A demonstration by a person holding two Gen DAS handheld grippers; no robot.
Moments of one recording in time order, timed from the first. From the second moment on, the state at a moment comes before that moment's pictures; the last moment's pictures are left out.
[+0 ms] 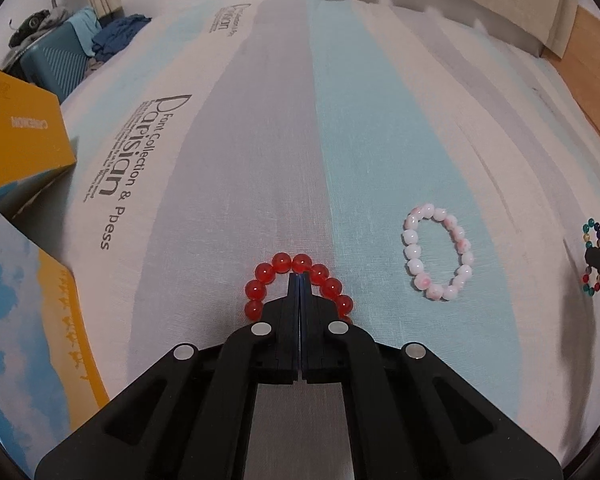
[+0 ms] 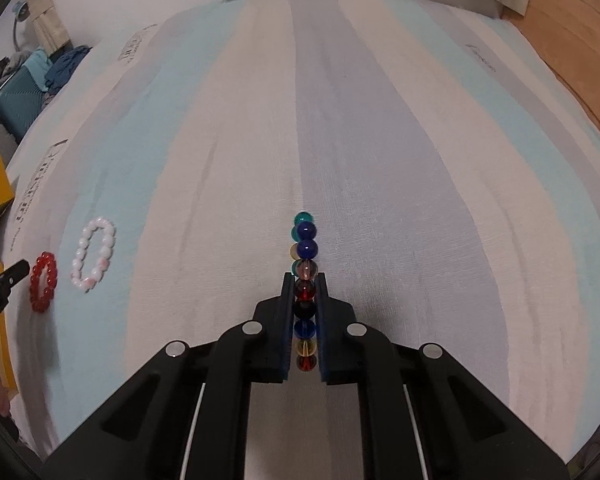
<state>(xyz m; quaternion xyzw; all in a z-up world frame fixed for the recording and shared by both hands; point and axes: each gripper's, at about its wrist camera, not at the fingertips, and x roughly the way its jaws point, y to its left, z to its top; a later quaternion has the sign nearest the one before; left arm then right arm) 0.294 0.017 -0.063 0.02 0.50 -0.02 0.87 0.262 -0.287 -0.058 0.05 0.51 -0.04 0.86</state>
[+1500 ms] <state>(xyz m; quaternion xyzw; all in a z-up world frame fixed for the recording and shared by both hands) 0.291 0.041 -0.090 0.04 0.50 0.02 0.87 0.243 -0.285 -0.057 0.06 0.51 -0.01 0.86</state>
